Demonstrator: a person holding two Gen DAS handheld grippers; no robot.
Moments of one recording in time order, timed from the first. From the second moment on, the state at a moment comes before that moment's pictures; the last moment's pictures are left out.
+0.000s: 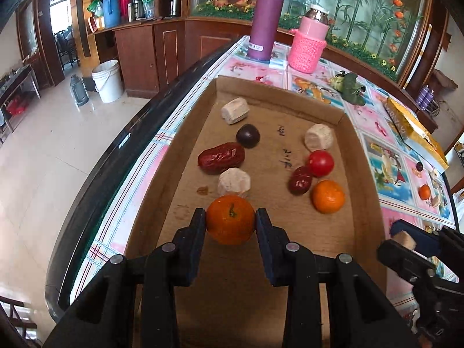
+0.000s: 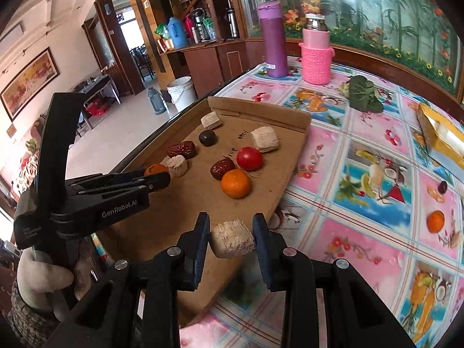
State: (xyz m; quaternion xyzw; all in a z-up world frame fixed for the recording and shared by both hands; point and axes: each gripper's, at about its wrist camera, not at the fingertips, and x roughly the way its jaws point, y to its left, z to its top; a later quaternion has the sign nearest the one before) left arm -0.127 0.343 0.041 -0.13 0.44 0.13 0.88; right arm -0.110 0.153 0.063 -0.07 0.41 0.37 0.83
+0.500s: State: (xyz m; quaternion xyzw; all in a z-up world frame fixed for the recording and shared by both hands) left arm -0.142 0.355 0.055 -0.17 0.42 0.12 0.88; right arm -0.084 0.214 0.022 -0.12 0.43 0.38 0.81
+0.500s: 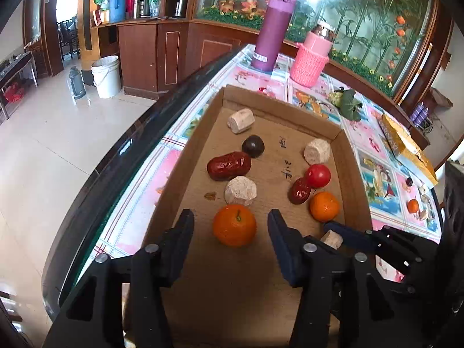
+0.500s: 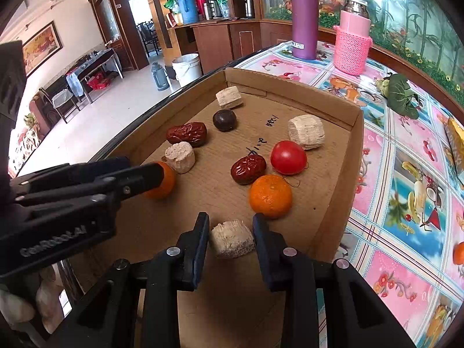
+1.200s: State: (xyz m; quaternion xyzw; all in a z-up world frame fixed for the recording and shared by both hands) left arm -0.169 0.266 0.090 -0.06 0.37 0.13 0.92; right arm -0.117 0.094 0.052 0.00 0.40 0.32 0.86
